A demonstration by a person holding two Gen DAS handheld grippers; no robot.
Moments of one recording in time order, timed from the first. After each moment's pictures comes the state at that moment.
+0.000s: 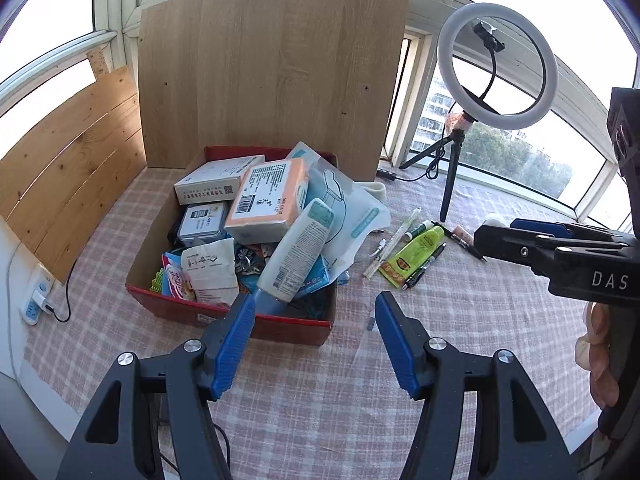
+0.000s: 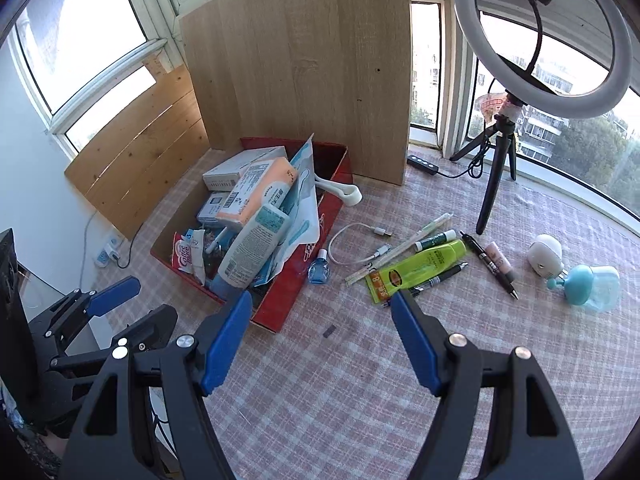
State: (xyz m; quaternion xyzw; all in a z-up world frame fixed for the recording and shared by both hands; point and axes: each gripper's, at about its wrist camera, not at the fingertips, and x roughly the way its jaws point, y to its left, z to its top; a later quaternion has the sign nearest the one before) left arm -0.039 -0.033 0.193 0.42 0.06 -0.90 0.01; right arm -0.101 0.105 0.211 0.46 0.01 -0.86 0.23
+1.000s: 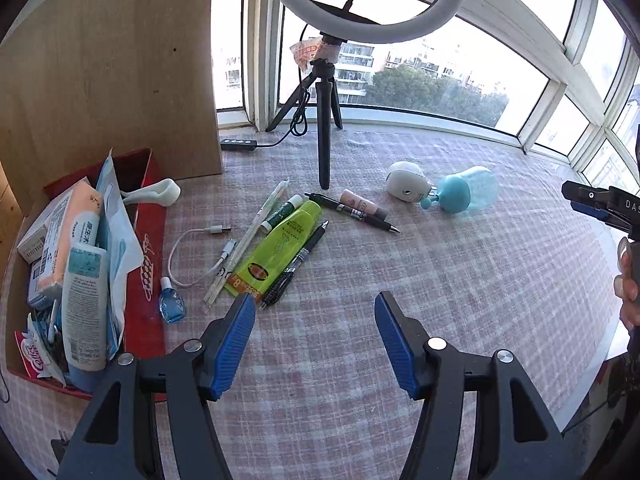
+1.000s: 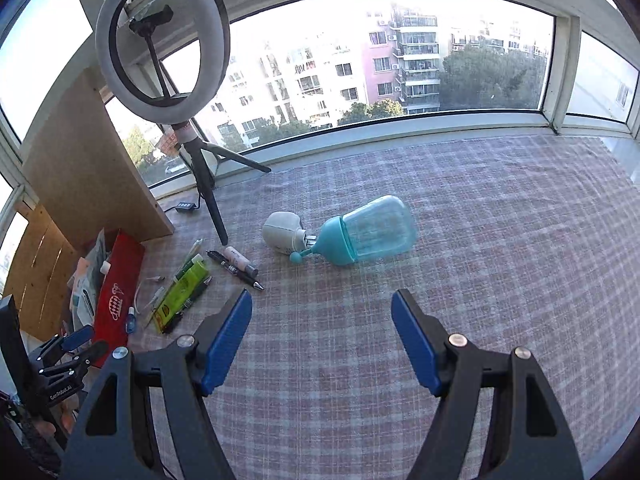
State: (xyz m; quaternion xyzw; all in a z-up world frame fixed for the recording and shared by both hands) left arm -0.136 0.128 0.147 0.48 -0.01 -0.87 -0.14; right arm -0.123 0.429 0.181 0.45 -0.13 -0.88 0.00
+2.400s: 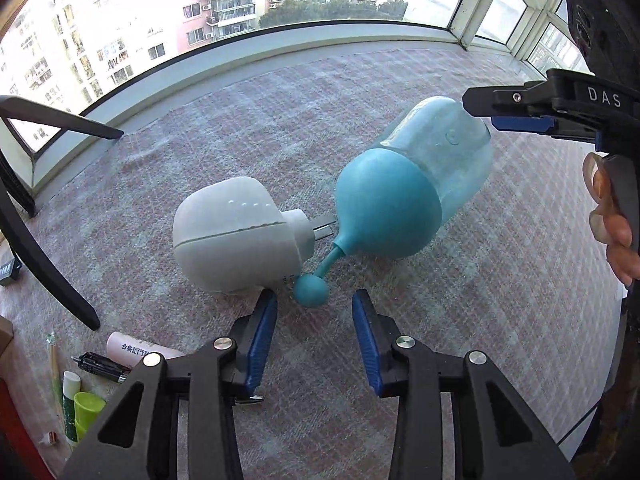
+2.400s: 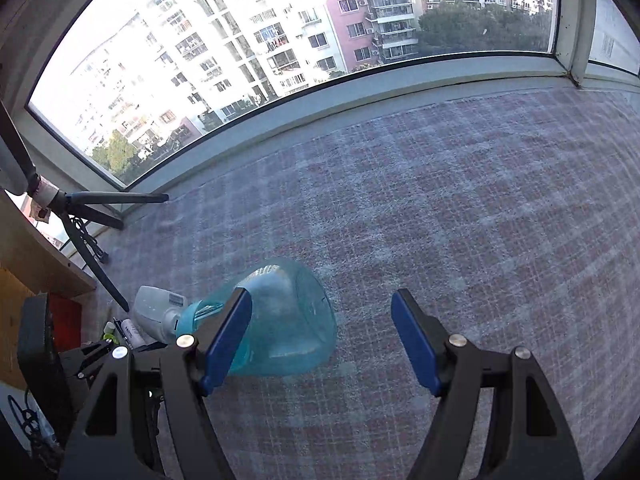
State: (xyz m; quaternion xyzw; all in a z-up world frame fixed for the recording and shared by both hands) left arm -0.288 0.340 0.027 0.54 -0.13 -0.77 -0.31; right arm -0.269 0.540 0.071 0.50 -0.19 -0.85 -0.02
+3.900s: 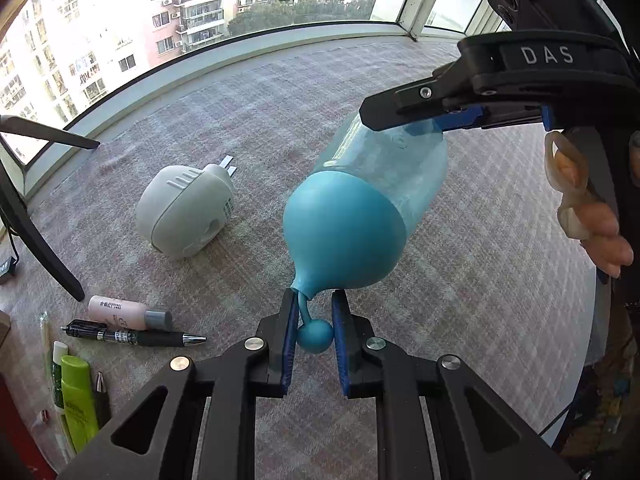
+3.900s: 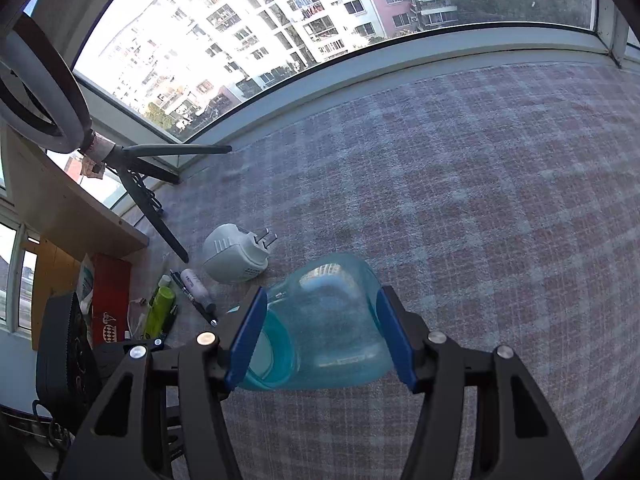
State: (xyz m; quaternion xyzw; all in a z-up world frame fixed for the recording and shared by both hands) left arm -0.216 0.327 0.067 0.53 -0.14 -0.76 -0.36; right arm -0.245 0.494 0.088 0.54 -0.22 -0.81 0.07
